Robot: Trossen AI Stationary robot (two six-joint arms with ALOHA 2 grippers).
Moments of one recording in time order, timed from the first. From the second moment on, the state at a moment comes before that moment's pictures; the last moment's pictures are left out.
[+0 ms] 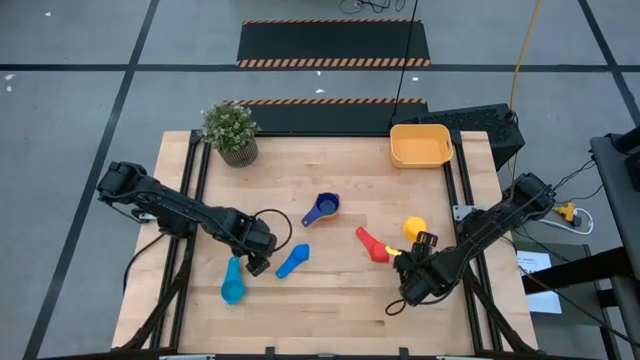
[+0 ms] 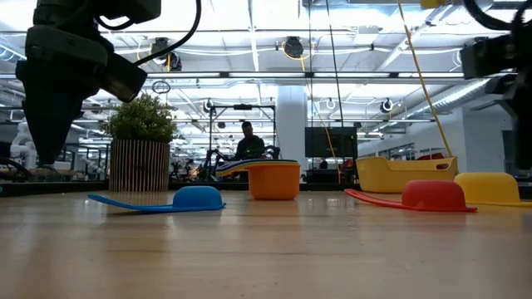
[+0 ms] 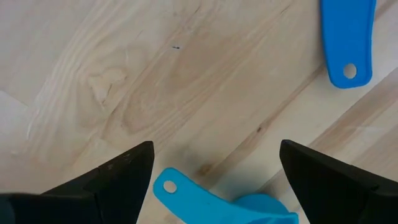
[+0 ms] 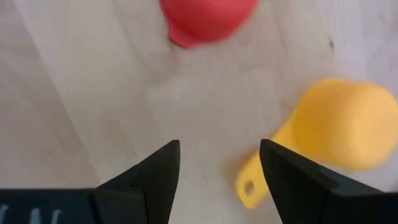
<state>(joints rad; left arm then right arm) -0.30 1.48 0.91 -0.92 0.10 -1.02 0.69 1.54 0.88 -1.04 0.28 1.00</state>
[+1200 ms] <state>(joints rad) -0.36 1.48 0.91 -0.86 -0.09 -1.31 1.02 1.54 0.66 -1.02 0.44 1.18</state>
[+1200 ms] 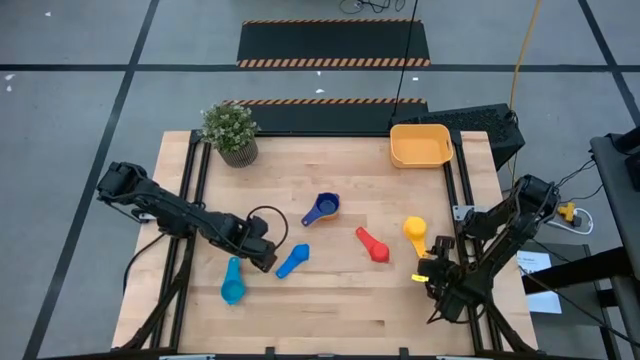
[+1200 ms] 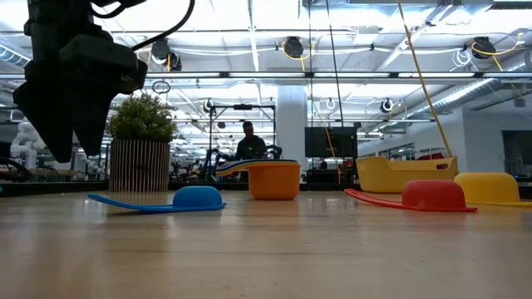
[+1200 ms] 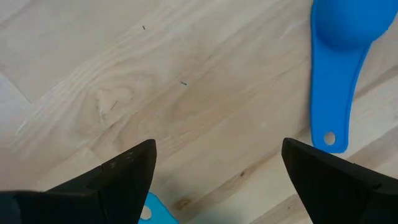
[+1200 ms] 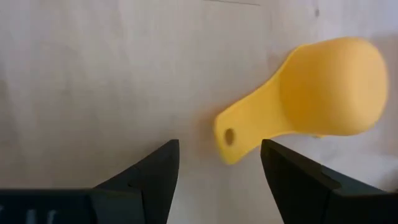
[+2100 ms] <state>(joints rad) -0.42 1.48 0.91 -0.86 -0.15 -1.53 1.02 1.54 0.47 -0.83 0.61 0.78</state>
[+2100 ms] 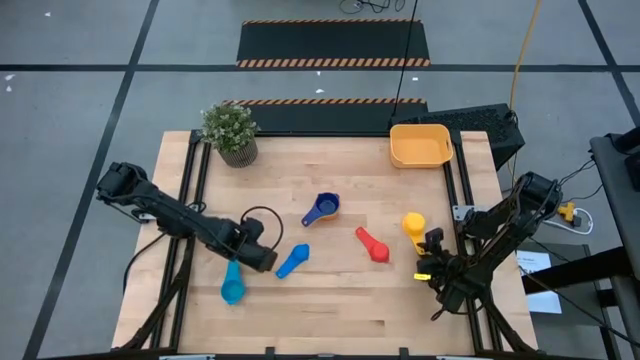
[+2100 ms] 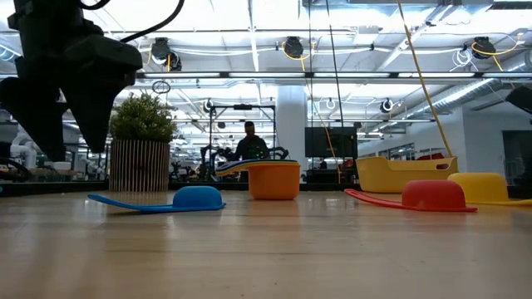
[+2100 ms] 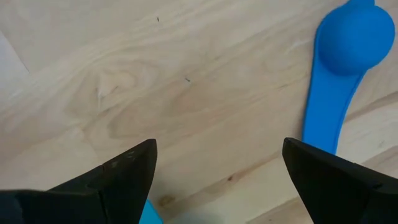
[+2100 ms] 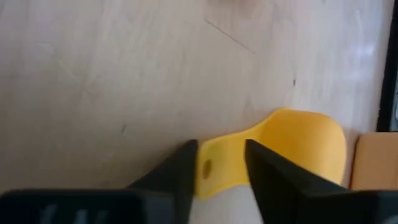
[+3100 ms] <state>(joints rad) -0.43 1.48 0.91 -0.55 -0.17 -1.51 0.82 1.38 1.03 -1.45 0.69 1.11</state>
